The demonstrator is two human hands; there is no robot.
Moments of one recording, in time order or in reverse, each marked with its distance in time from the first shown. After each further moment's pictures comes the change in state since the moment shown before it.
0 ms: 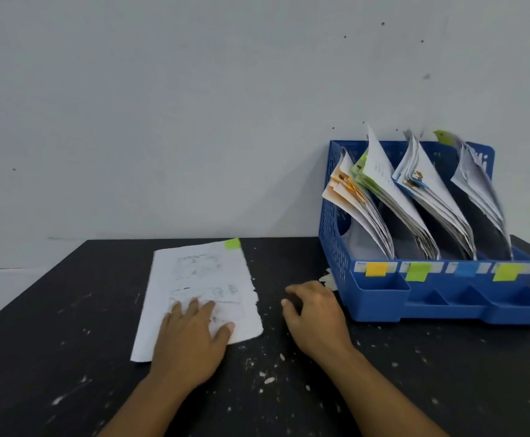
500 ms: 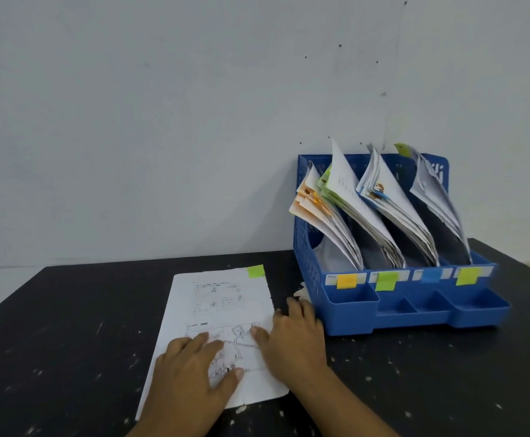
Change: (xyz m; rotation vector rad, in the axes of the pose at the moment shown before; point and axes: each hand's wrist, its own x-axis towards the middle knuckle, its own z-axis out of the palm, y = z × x) left_hand -0.017 0.034 0.011 -0.015 0.055 0.240; right_hand -0.002 -0.004 -0.002 -0.302 -0.199 0.172
